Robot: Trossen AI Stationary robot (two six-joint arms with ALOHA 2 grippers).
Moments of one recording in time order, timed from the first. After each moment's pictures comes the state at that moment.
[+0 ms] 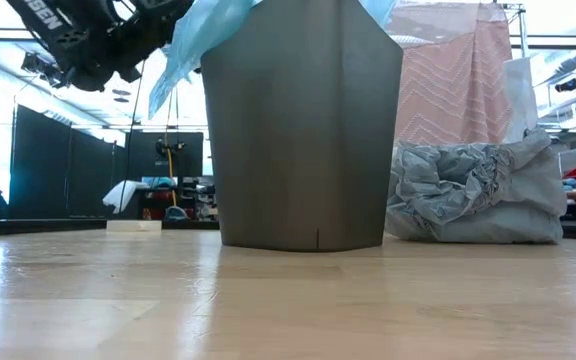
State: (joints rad) left arm 0.79 1.30 0.59 1.57 1.24 -1.19; right arm 0.74 1.45 1.62 -0.02 1.57 -0.62
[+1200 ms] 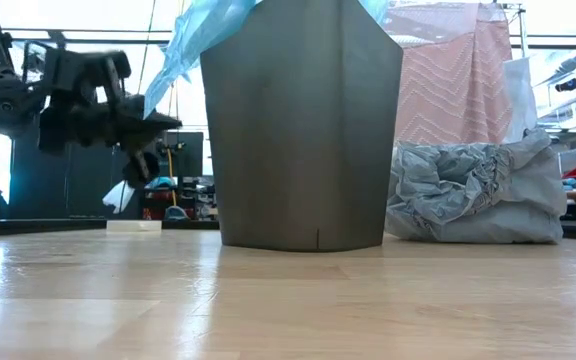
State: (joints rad) left arm 0.71 1.26 0.06 1.19 0.90 -0.90; right arm 0.65 1.45 1.62 -0.02 1.51 -0.66
